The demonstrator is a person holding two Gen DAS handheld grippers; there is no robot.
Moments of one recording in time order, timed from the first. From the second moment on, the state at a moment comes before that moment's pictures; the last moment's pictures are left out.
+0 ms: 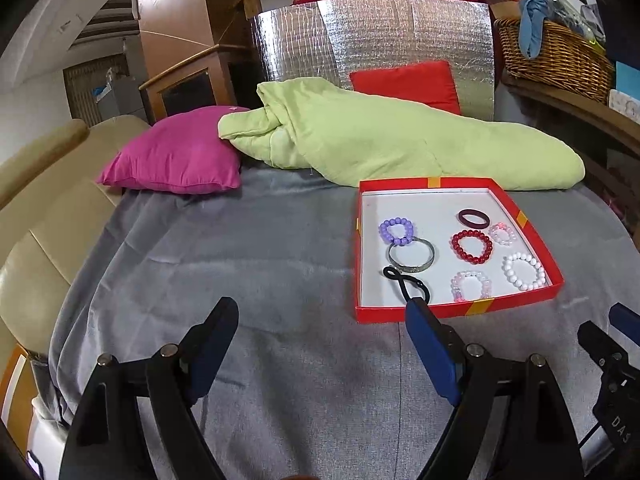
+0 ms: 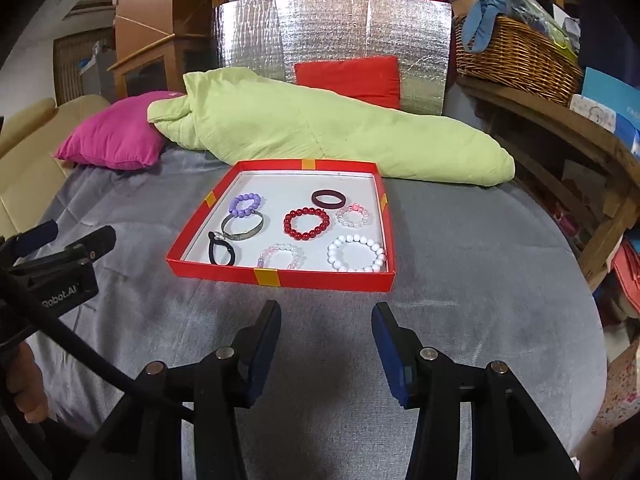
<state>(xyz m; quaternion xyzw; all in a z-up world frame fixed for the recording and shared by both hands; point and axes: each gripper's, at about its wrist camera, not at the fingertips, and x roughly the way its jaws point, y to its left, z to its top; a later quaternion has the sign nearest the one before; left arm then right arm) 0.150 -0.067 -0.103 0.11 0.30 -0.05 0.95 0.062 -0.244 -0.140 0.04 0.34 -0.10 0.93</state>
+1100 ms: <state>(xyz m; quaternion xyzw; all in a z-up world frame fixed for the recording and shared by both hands) 0.152 -0.063 -0.104 0.11 0.30 -0.04 0.95 0.064 -0.250 -0.142 0.06 0.34 -0.11 0.93</state>
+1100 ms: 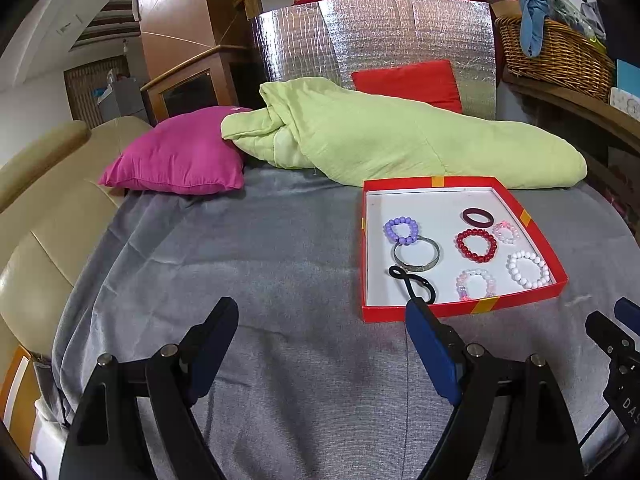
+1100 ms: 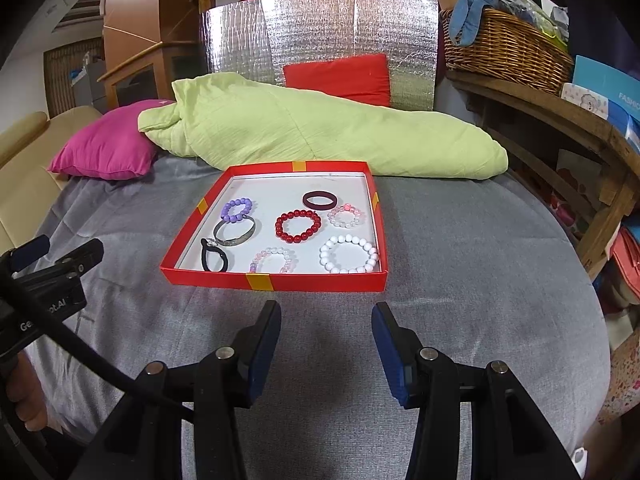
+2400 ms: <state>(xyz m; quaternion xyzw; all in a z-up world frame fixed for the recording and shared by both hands) 0.151 -0.058 -0.105 0.11 0.30 -0.04 0.95 0.069 -0.241 -0.145 0.06 0.34 -0.10 0.93</state>
